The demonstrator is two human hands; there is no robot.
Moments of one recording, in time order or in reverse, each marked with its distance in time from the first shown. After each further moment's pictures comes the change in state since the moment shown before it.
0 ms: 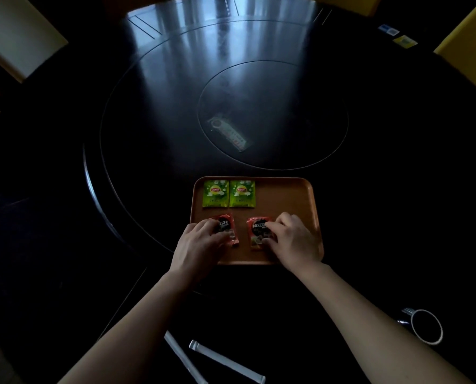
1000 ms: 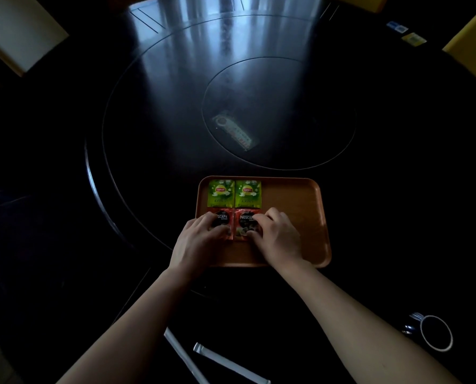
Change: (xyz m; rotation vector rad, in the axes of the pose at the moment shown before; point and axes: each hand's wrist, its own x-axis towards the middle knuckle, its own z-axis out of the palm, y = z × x) left_hand 0.008 -0.017 -0.001 -0.061 0.003 -0.070; right_hand 0.023 -0.038 0.014 0.102 0.033 0.019
